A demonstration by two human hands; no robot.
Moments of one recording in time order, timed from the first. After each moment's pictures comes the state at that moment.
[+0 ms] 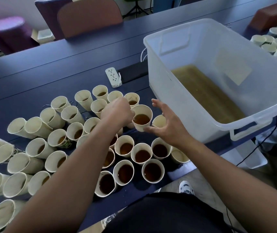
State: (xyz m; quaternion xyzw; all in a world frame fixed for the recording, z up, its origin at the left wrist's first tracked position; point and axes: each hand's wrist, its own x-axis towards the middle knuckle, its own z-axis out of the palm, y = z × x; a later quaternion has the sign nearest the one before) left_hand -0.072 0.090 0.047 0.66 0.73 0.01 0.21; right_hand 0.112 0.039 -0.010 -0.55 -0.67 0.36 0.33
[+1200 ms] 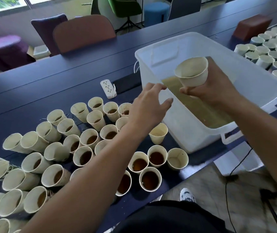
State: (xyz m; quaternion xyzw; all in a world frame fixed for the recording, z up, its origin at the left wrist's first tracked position) left_hand 0.015 0.070 0.093 0.75 0.56 0.26 0.23; right_hand 0.217 0.082 0.108 -0.64 -0.65 0.18 0.35
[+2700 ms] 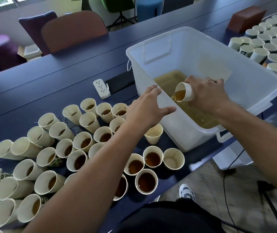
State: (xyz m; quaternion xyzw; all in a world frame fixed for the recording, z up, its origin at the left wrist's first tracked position) left_hand 0.029 0.090 0.079 0.78 0.57 0.11 0.23; right_hand 0.247 0.104 0.054 -0.69 -0.72 -0.05 0.06
